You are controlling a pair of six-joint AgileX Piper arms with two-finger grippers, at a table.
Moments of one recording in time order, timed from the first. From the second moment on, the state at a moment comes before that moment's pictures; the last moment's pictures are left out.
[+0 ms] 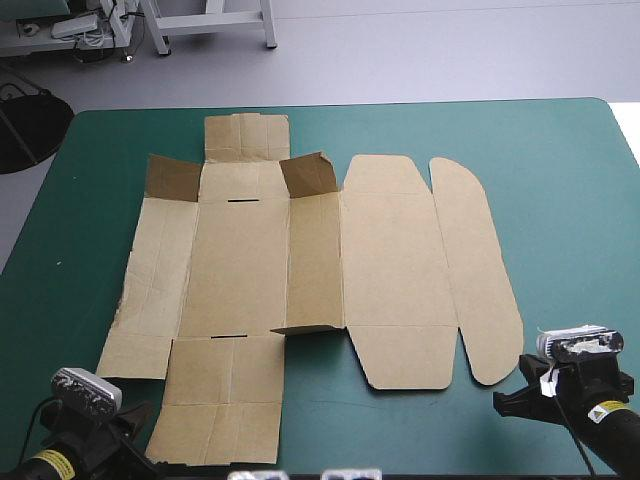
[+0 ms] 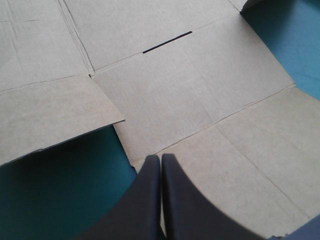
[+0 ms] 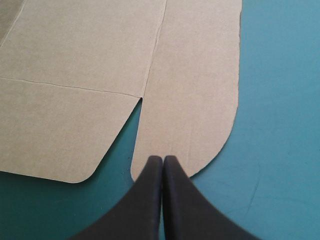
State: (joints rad) left arm -0.33 0.21 -0.46 -0.10 1.09 0.12; right arm -0.12 0.40 -0.48 0.37 0.92 -0.35
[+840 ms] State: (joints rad) left arm -0.33 0.29 -0.60 -0.15 1.15 0.12; right arm -0.12 0.40 -0.48 0.37 0.92 -0.35
